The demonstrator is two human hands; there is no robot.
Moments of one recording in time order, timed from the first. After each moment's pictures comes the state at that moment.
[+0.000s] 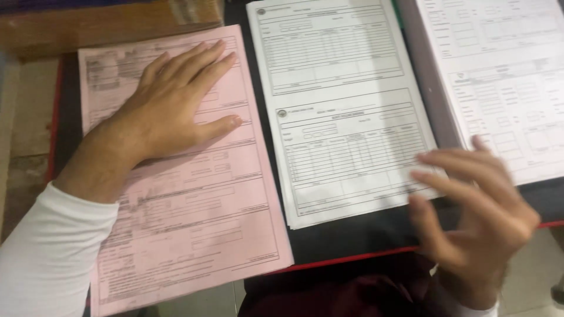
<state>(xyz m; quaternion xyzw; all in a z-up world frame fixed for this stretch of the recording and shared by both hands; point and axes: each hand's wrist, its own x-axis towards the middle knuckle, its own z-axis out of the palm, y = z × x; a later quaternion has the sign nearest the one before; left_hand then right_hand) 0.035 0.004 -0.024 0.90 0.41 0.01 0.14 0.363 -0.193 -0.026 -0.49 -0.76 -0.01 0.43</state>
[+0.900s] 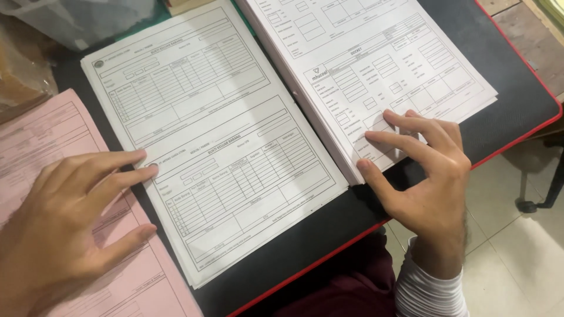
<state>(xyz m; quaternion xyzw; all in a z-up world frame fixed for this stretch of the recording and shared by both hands) 0.074 -0.028 -0.025 0.95 0.28 0.07 0.05 0.452 -0.202 -0.039 -0.71 -0.60 -0.05 0.37</state>
